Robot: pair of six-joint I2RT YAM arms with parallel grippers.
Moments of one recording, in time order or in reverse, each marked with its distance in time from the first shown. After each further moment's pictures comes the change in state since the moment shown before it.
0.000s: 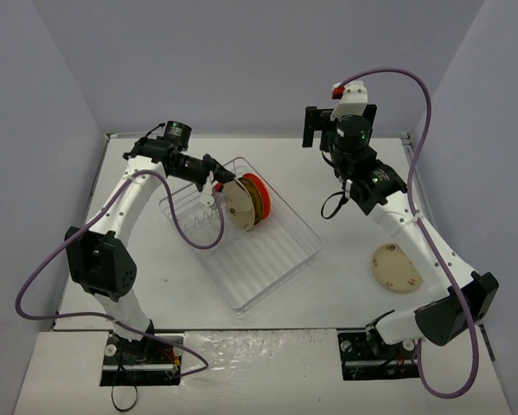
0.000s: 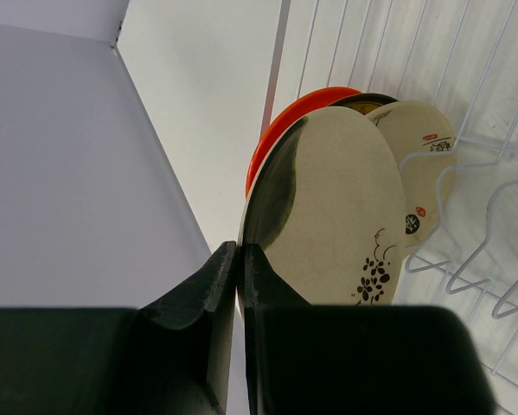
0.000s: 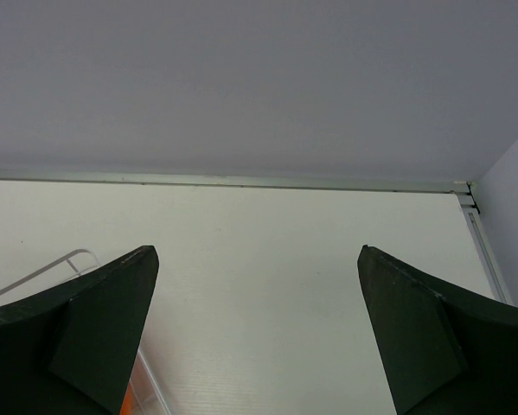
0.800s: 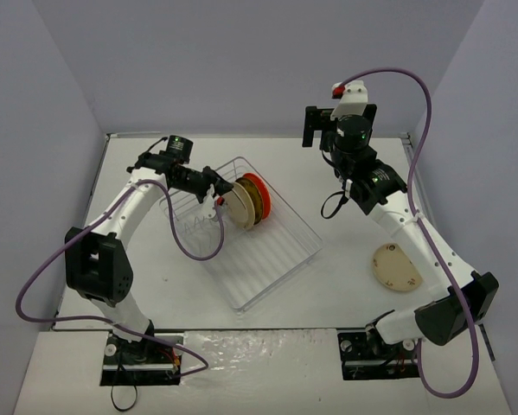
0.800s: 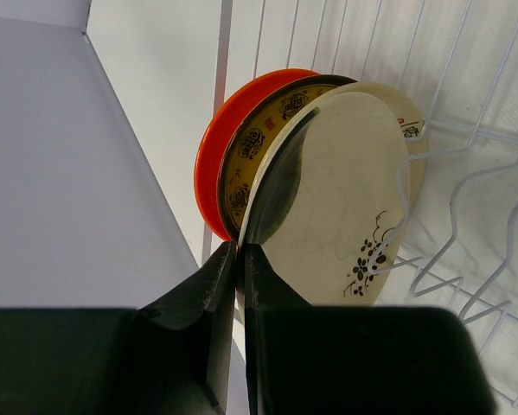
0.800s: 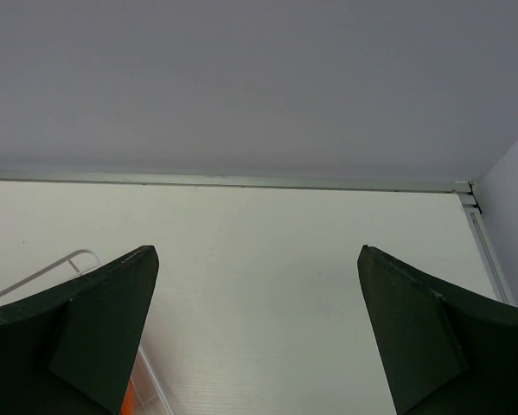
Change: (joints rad) left arm -0.005 -0.052 -0.208 0.164 -0.053 0.011; right arm 0.000 0.000 0.000 0.000 -0.001 0.005
